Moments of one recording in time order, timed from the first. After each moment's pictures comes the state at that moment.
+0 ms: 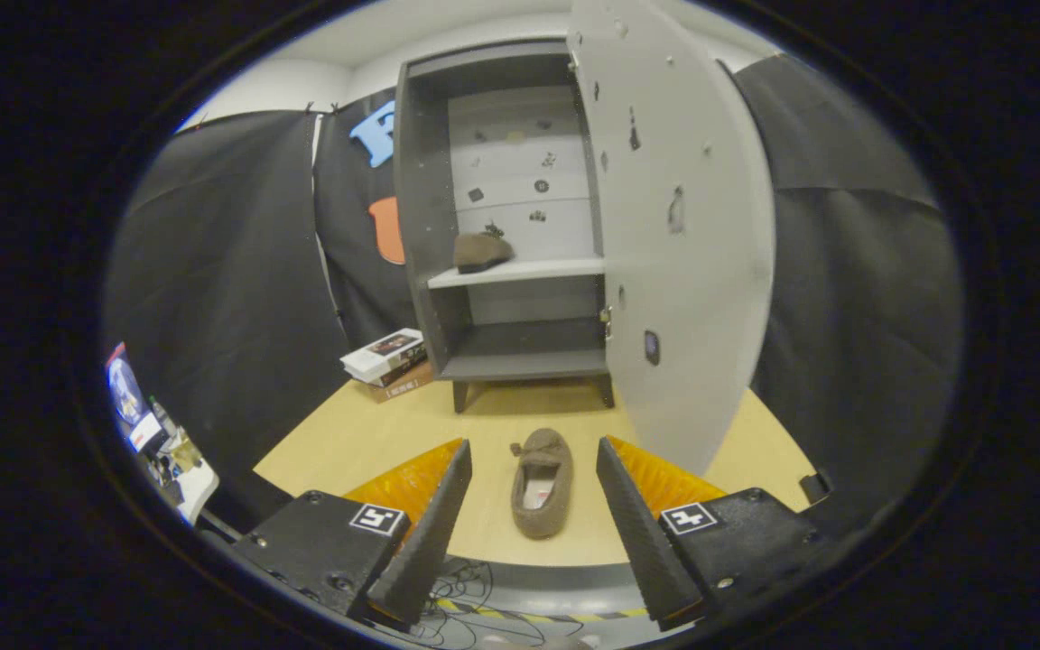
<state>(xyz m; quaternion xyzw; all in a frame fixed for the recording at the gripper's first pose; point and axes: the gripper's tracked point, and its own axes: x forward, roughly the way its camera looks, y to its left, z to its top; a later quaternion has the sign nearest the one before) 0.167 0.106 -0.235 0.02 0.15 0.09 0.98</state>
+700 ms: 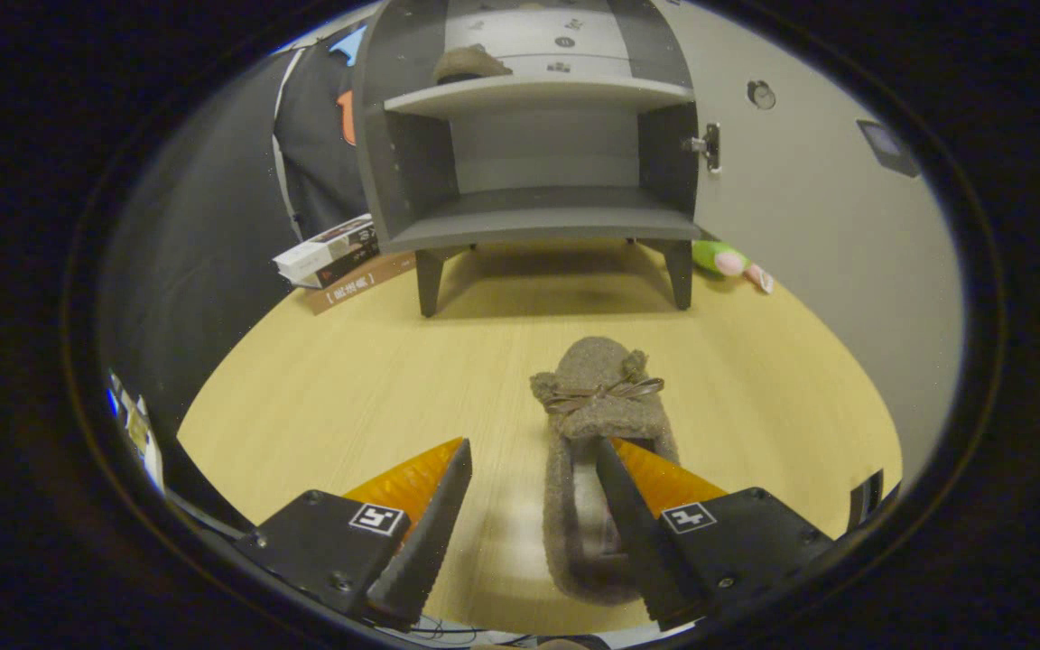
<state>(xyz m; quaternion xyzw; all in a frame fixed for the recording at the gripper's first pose) 0.334 0.157 -0.423 0.02 0.30 0.06 0.95</state>
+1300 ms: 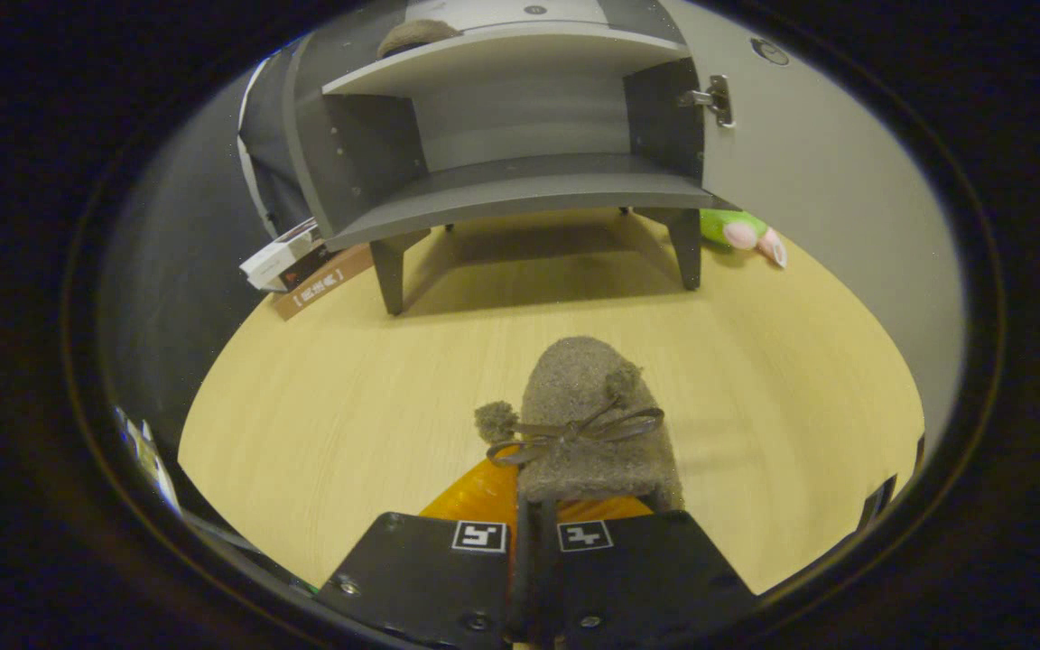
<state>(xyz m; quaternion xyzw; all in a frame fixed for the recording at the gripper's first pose) 0.361 0.157 -0.422 0.05 0.35 0.07 0.93</state>
